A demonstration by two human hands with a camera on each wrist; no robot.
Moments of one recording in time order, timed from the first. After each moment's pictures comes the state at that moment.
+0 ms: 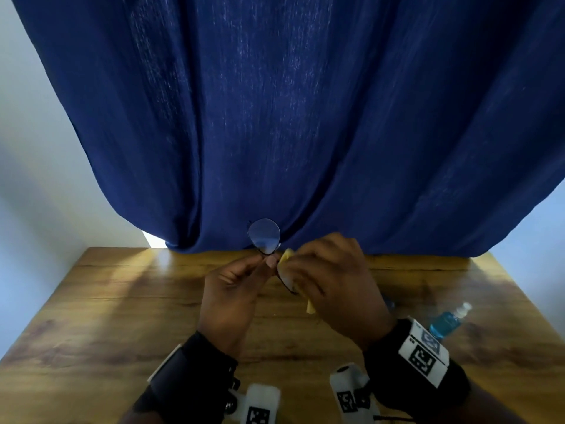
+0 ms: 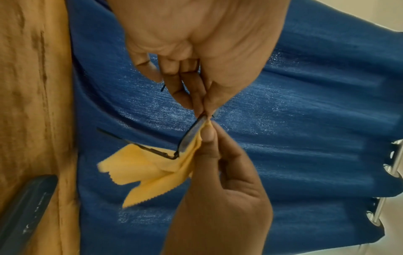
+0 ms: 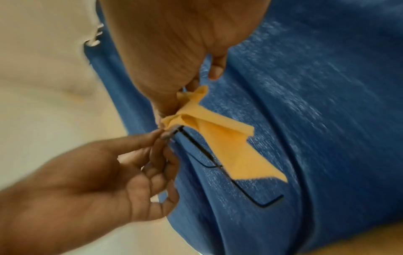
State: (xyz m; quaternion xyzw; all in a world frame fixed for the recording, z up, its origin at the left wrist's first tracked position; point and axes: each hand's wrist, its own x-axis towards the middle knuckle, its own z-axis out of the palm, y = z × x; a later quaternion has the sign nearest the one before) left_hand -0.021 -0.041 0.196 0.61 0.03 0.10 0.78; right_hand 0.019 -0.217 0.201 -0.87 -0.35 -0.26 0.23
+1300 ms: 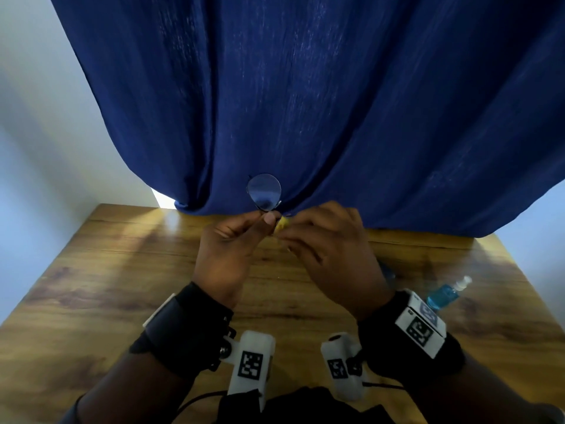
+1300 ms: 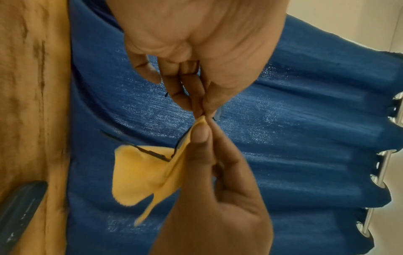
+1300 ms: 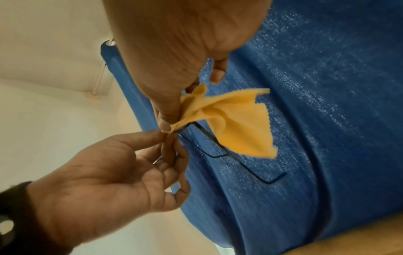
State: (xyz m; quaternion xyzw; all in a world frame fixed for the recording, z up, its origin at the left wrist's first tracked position) left_hand -0.038 -0.028 0.202 0.63 0.04 0.13 0.77; right_hand -0.003 -0.202 0.201 -0.85 -0.37 -0.26 0.27
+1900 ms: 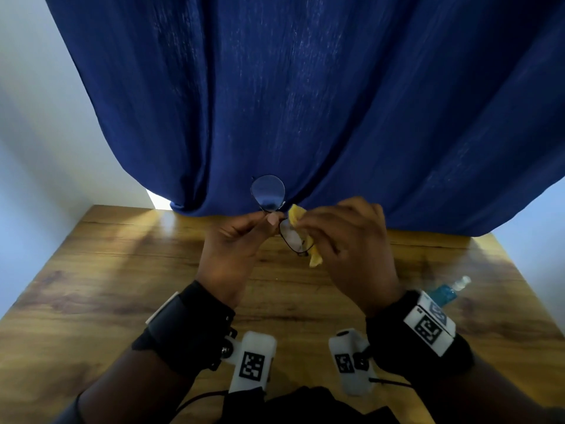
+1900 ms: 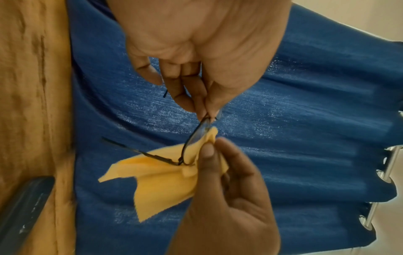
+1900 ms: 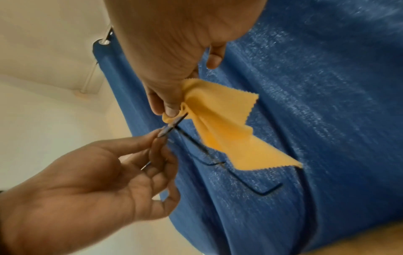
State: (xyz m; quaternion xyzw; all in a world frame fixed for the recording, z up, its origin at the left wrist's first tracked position) left_hand -0.028 -0.028 0.199 0.63 0.01 0.11 0.77; right_hand 0.005 -0.213 0.204 -0.86 -0.31 -0.32 0.25
